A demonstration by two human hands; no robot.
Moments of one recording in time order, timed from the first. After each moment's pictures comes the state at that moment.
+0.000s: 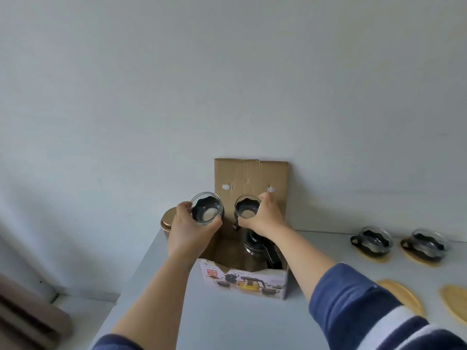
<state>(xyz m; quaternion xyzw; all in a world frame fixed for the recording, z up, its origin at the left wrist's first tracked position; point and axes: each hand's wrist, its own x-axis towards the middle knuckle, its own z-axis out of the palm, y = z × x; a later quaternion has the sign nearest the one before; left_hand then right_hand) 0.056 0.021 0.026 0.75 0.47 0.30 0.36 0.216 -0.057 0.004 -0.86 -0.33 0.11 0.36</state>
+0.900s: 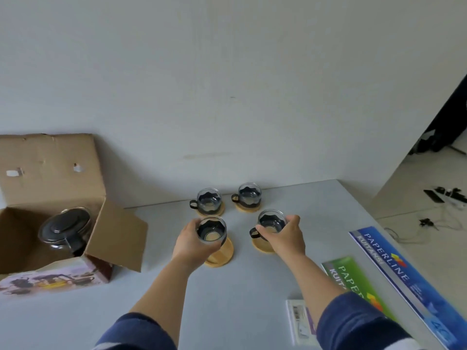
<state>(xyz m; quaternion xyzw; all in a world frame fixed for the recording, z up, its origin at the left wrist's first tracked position) 0.278 -0.279 -0.082 0.84 0.28 0.06 0.47 0.382 -0.470 -0.087 -0.91 0.05 0.05 0.42</state>
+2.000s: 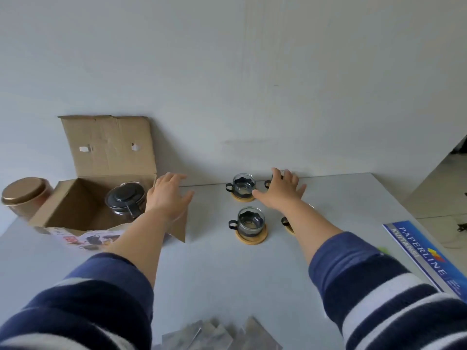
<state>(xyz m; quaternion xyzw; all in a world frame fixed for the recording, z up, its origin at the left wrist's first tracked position) 0.228 -0.166 -0.022 0.93 0.28 0.13 0.19 0.366 -0.376 -0.014 -0.98 -0.13 0.08 0.13</state>
